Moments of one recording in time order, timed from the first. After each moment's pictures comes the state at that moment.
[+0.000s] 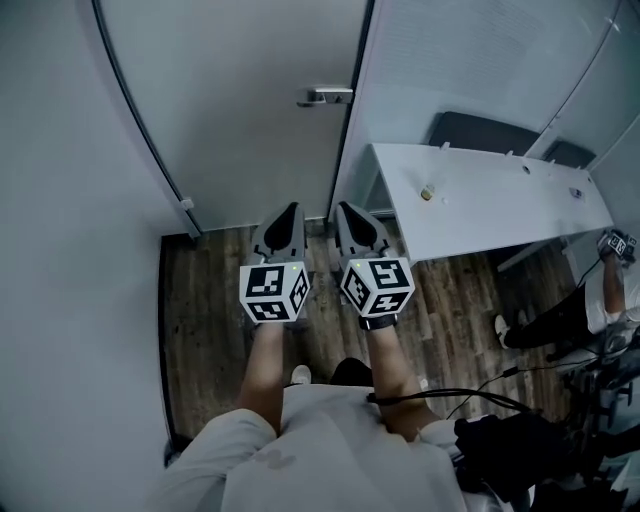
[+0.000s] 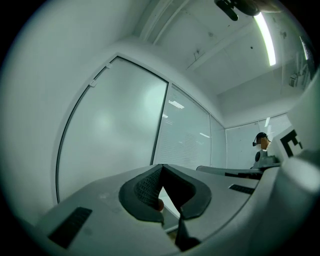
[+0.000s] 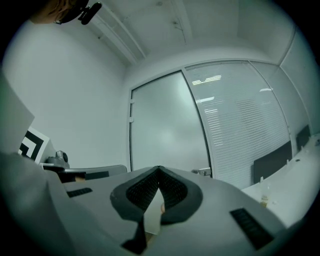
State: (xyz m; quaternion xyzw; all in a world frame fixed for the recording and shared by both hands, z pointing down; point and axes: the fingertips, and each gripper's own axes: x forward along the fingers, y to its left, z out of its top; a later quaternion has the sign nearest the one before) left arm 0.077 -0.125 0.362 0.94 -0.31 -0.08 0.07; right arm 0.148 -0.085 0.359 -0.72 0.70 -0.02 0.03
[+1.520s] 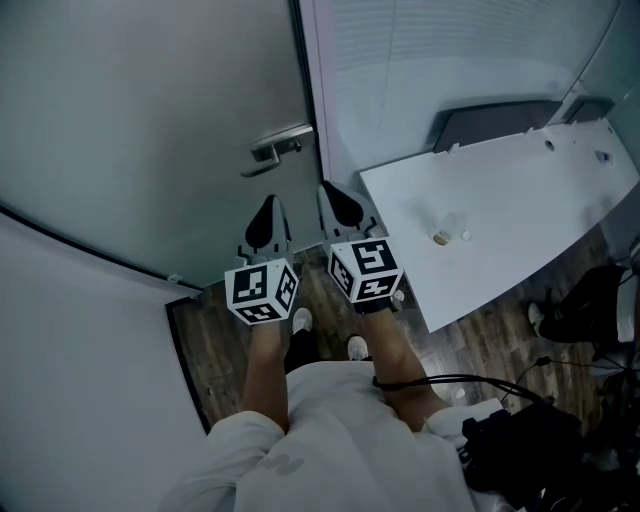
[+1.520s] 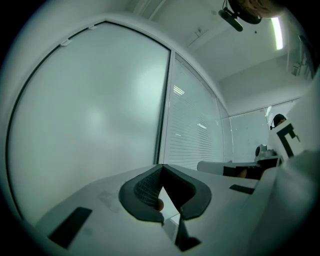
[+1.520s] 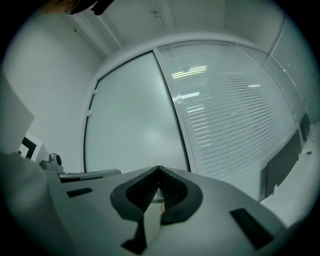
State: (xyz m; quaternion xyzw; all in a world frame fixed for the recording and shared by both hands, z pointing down) left arm 0.369 -0.442 0.381 0.95 -0.29 -0.04 0.05; right arm 0.446 -0.398 0.376 -0.75 0.65 -0.04 0.06
